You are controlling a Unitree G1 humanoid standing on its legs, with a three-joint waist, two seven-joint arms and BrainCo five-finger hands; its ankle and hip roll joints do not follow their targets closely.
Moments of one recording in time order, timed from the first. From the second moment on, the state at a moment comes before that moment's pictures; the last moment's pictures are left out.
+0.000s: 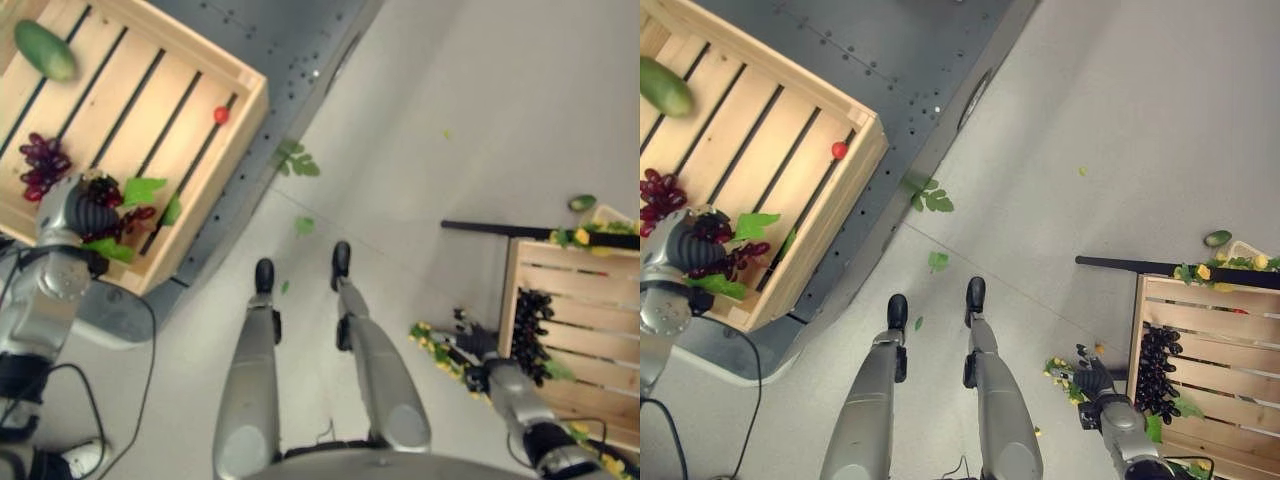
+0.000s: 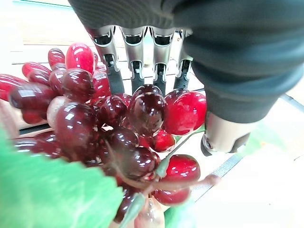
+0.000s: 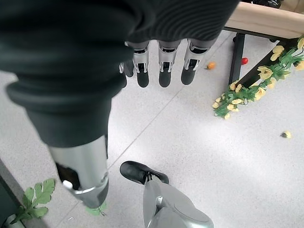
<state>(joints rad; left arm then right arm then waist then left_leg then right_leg) -0.17 0.95 0.07 0.29 0.13 0.00 0.23 -0.08 -0.40 0.16 0.79 0.24 -0.09 -0.02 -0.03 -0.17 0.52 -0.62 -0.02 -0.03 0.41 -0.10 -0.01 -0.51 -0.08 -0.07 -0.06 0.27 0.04</state>
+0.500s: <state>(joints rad) -0.09 0.86 0.12 0.17 -0.18 -0.08 0.19 -0.07 -0.40 0.15 0.84 0.24 -0.08 -0.01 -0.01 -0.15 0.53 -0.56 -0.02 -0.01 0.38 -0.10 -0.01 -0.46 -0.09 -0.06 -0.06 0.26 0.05</state>
